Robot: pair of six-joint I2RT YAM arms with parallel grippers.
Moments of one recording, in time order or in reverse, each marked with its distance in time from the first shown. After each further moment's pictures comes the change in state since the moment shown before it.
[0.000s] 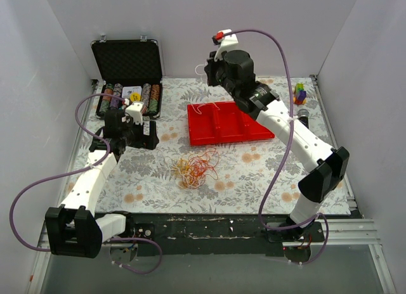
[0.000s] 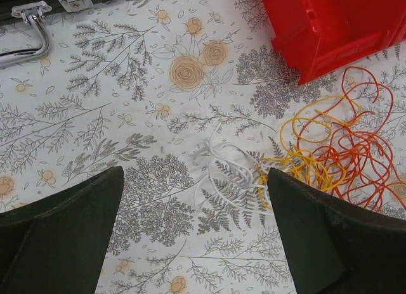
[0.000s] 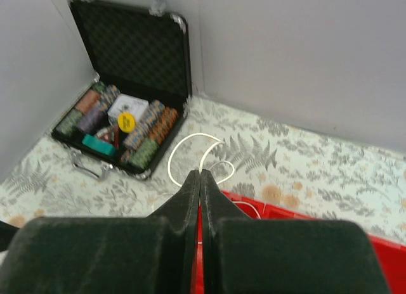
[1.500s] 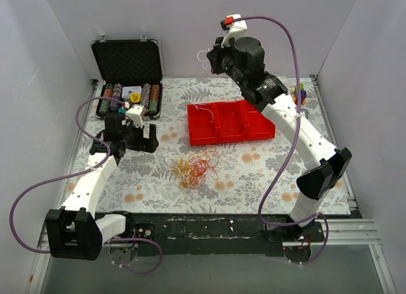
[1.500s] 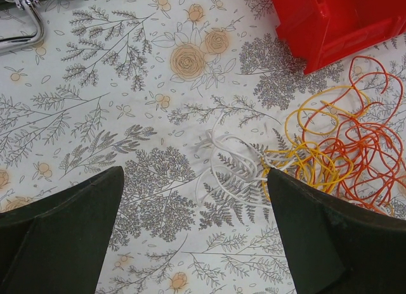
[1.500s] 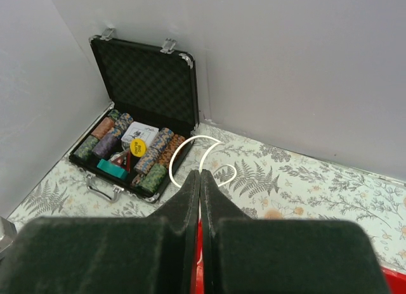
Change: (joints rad) left arm 0.006 -0.020 -0.043 0.011 0.001 0.011; right arm -0.049 0.026 0.113 -0.031 -0.068 0.013
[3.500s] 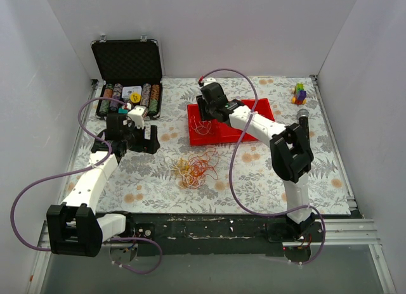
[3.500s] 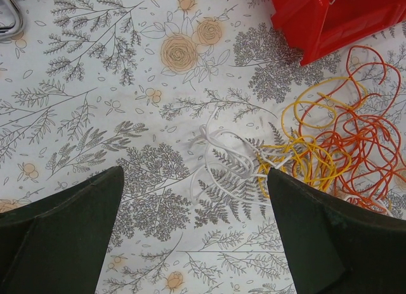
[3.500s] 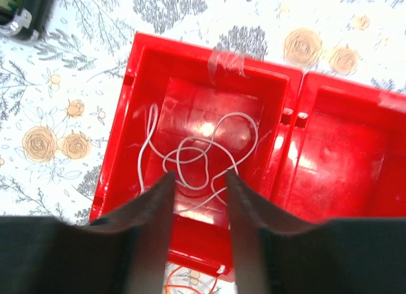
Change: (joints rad) left arm 0.000 0.028 -0.006 -0.002 0.026 0.004; right arm 0.018 0.299 -0.338 -0.029 0.022 0.108
